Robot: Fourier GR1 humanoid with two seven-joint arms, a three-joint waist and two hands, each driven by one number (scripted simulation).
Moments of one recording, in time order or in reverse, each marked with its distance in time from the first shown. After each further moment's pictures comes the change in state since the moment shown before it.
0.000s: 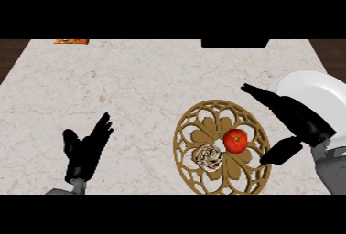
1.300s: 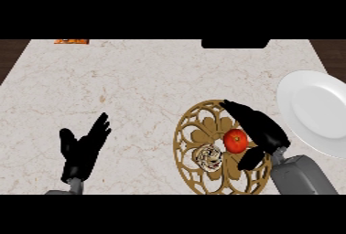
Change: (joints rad) left arm 0.020 -0.069 0.110 -0.020 -0.099 -0.100 0.044; right arm 0.063 0.292 -0.012 0.128 0.428 0.053 -0.019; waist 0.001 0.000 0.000
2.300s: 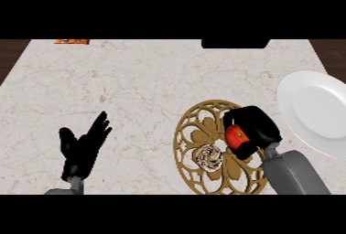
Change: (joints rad) left arm -0.007 -0.039 0.052 0.011 -0.044 -0.038 -0.005; right arm -0.033 0.066 -0.044 0.123 0.227 -0.133 -0.181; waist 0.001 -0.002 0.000
